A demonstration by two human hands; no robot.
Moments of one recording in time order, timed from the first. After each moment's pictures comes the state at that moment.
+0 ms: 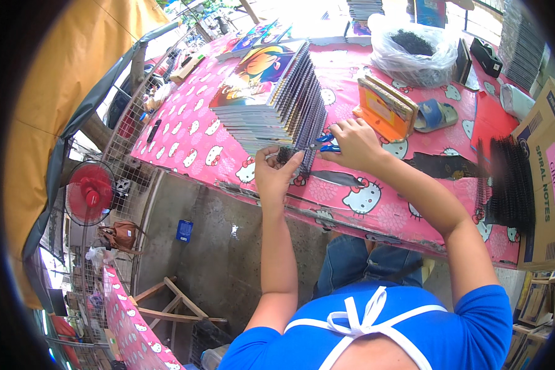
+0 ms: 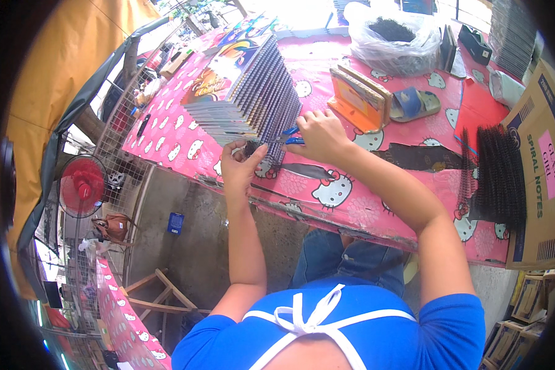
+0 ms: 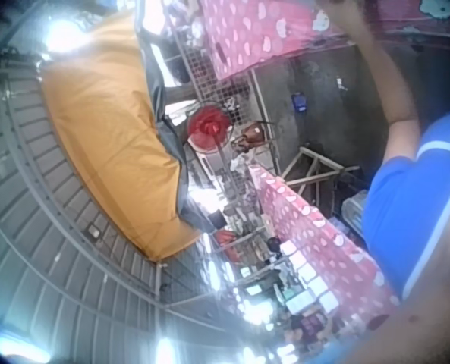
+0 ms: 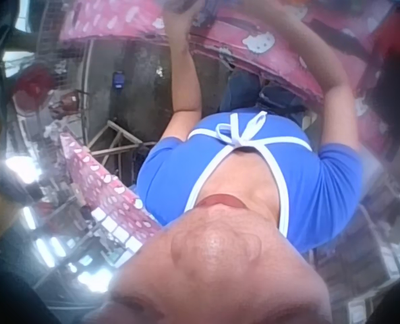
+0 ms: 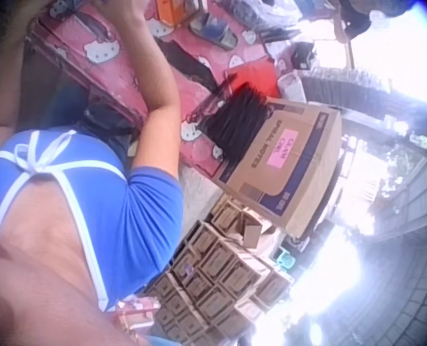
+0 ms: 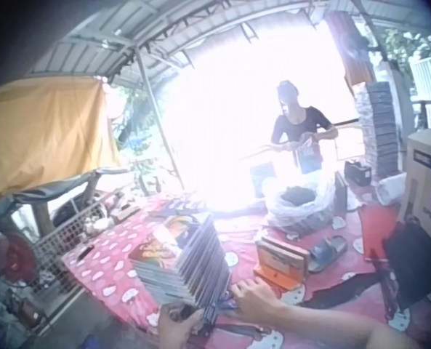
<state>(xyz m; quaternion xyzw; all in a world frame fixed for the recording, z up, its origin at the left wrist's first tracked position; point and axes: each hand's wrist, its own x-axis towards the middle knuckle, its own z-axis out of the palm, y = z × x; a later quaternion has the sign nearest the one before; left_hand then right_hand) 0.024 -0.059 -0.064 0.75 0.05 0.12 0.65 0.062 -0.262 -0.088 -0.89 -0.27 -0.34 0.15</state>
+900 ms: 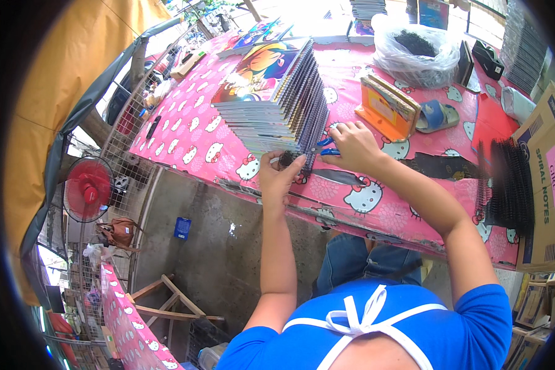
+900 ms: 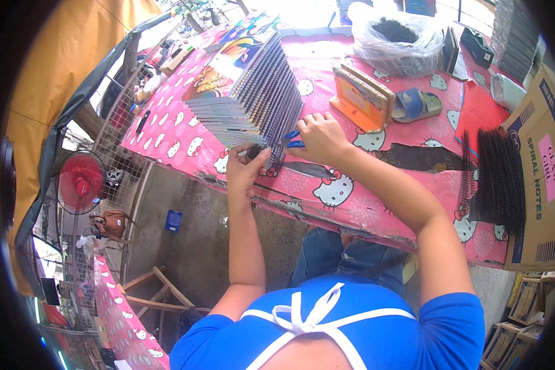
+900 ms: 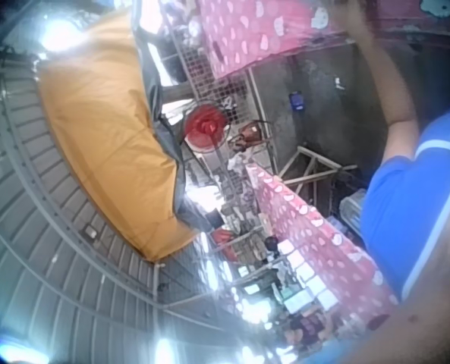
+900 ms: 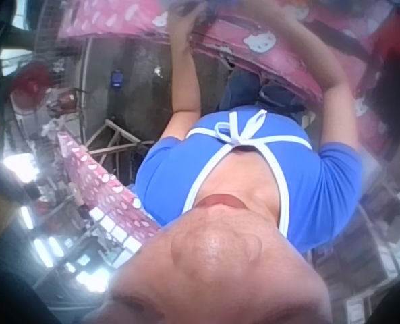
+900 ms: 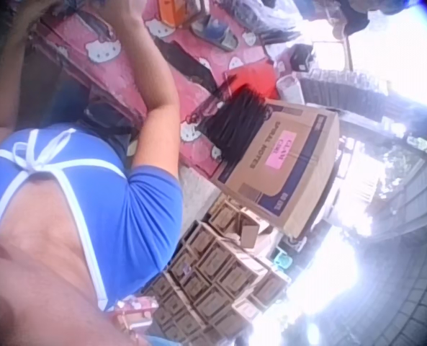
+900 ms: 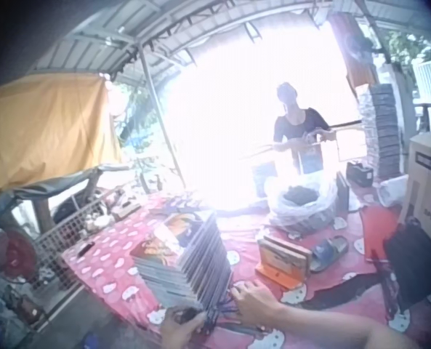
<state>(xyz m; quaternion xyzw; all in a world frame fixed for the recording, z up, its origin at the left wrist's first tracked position) 0.025 -0.055 -0.079 0.71 0.06 0.08 0.70 0.065 -0.256 -0.102 -0.88 -0.28 -0.35 0.14</state>
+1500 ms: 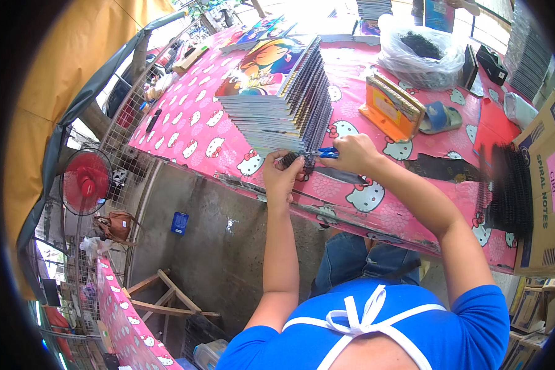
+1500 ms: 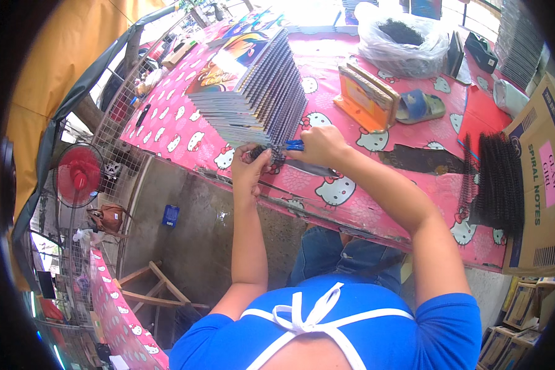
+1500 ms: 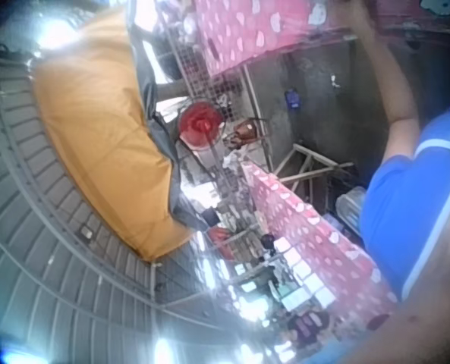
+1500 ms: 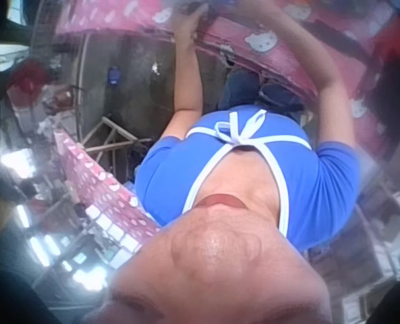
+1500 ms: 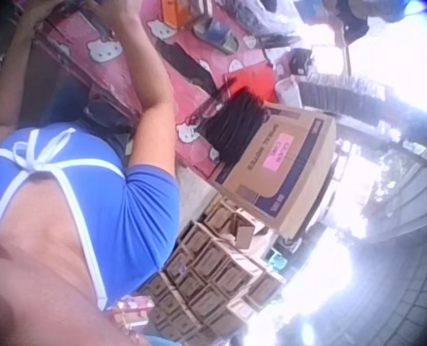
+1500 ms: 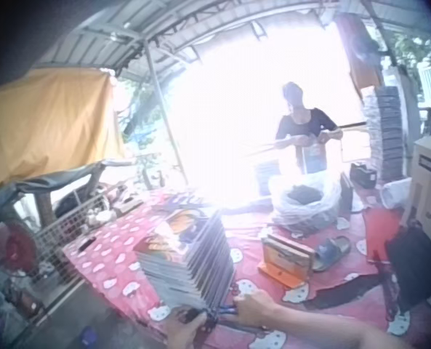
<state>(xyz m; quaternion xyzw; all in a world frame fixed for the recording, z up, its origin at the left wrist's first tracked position) 0.029 -0.043 -0.103 0.66 0.09 0.06 0.74 0.056 -0.241 -0.090 -0.96 -0.21 -0.05 0.16</state>
